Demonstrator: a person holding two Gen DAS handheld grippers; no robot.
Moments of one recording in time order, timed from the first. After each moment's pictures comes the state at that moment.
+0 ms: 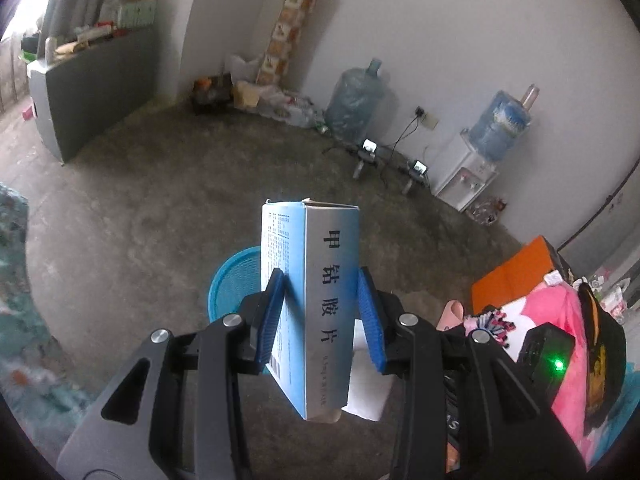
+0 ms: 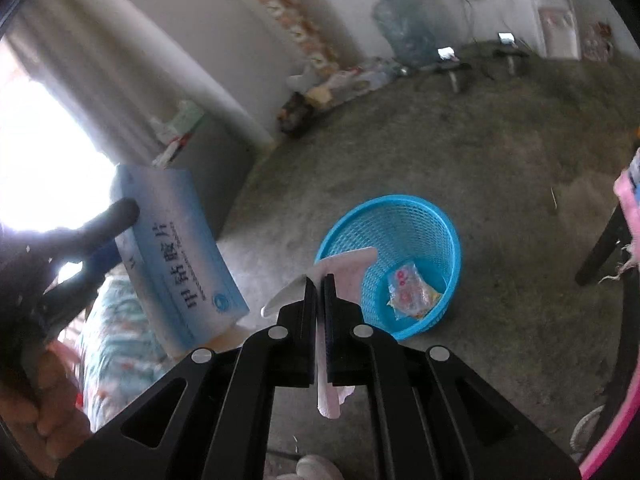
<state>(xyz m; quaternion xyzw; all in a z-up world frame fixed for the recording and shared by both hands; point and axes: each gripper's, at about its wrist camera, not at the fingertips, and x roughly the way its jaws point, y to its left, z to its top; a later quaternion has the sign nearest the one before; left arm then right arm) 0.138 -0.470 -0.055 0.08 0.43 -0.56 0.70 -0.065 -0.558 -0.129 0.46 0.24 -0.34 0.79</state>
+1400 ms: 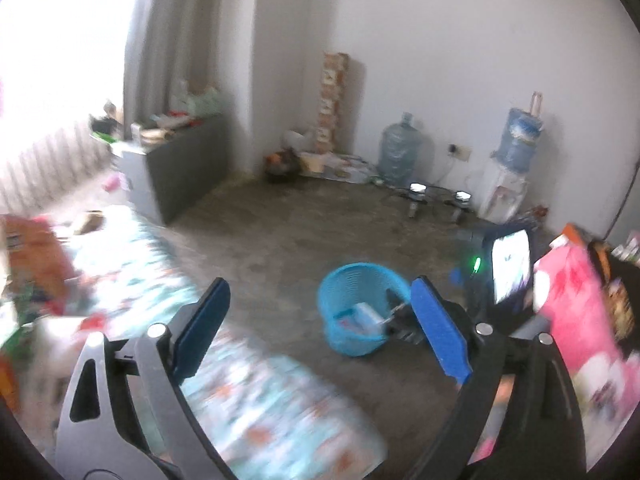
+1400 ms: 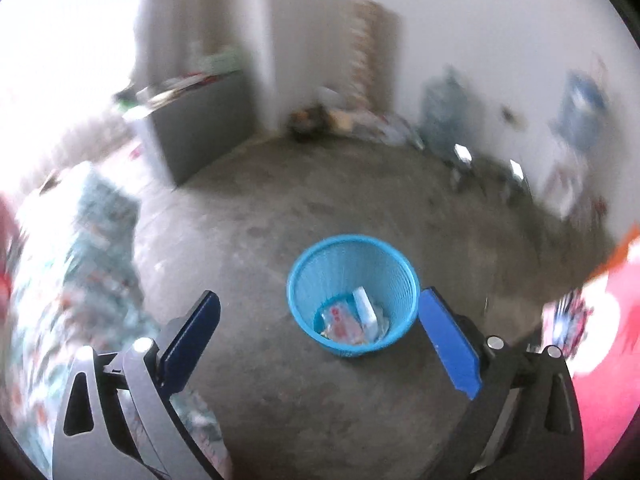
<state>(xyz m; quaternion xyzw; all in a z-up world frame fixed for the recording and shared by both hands) 0.080 -0.197 0.064 0.12 0.28 -0.49 0.82 0.008 -0.414 -0.023 0.12 0.37 -0.37 0.85</state>
